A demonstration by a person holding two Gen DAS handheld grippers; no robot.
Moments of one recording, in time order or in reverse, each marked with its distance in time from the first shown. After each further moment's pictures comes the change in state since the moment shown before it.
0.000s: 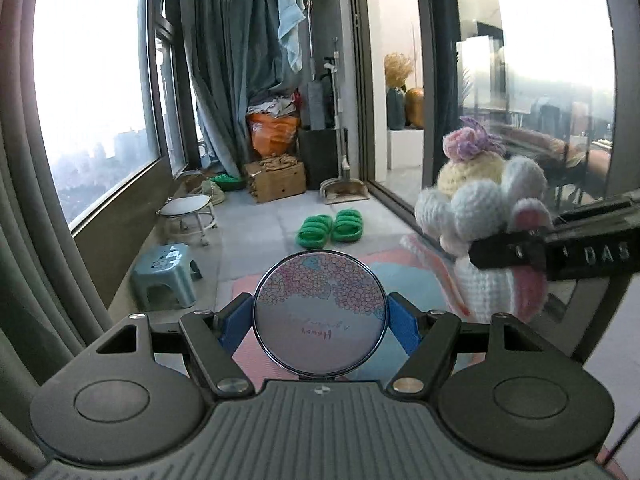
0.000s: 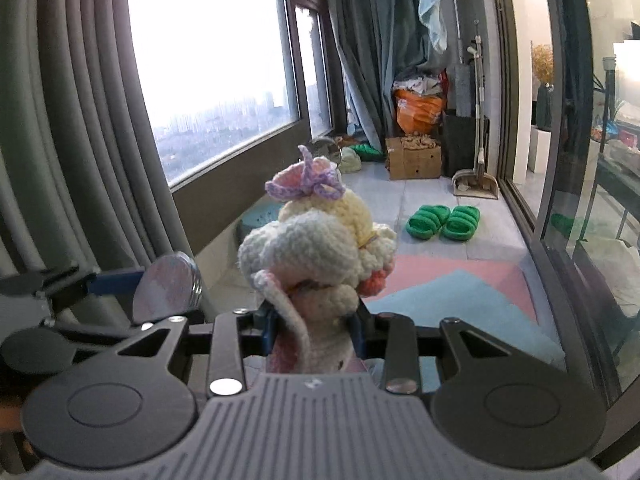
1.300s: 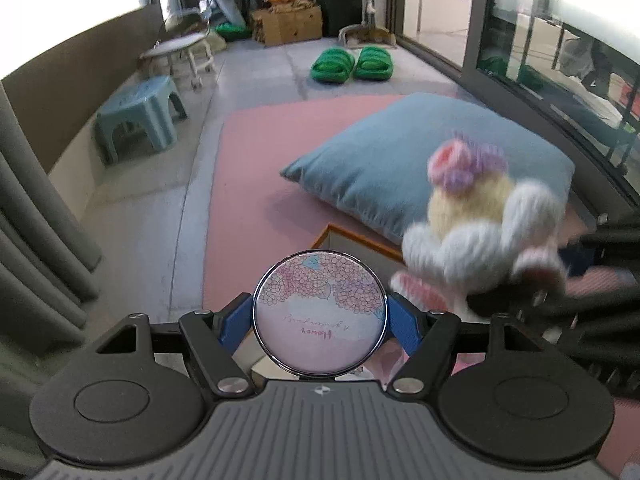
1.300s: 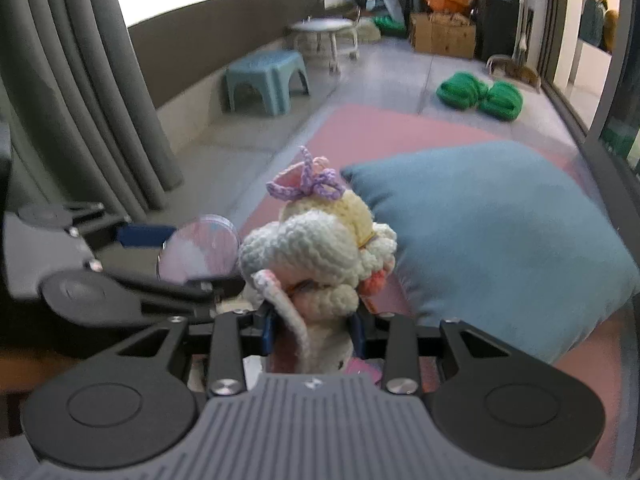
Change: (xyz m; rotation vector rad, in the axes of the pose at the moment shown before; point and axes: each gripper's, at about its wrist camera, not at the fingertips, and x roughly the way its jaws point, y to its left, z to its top) left arm 0.191 0.024 -0.158 0.004 0.391 -0.083; right arm 0.235 -0.009 -0.148 -0.097 0.321 0.075
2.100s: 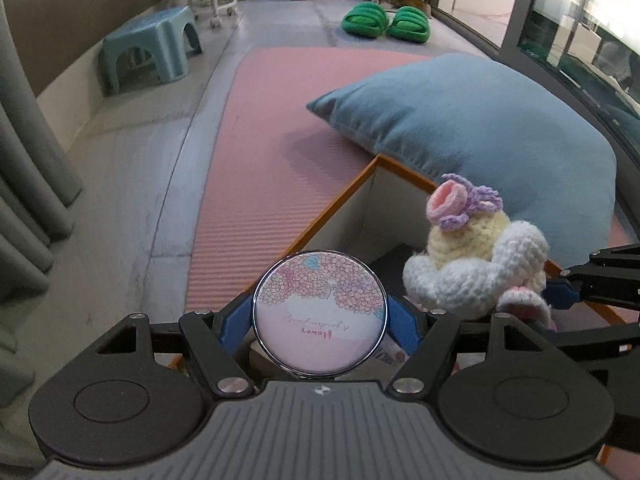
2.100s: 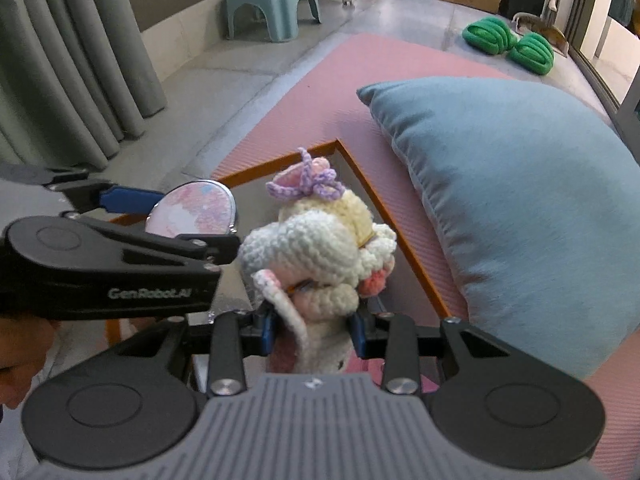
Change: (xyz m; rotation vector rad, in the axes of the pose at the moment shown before) left arm 0.079 0.031 -0.032 -0.074 0.083 -0.056; right arm 0.106 0.010 -0.023 -0.072 0.135 0.016
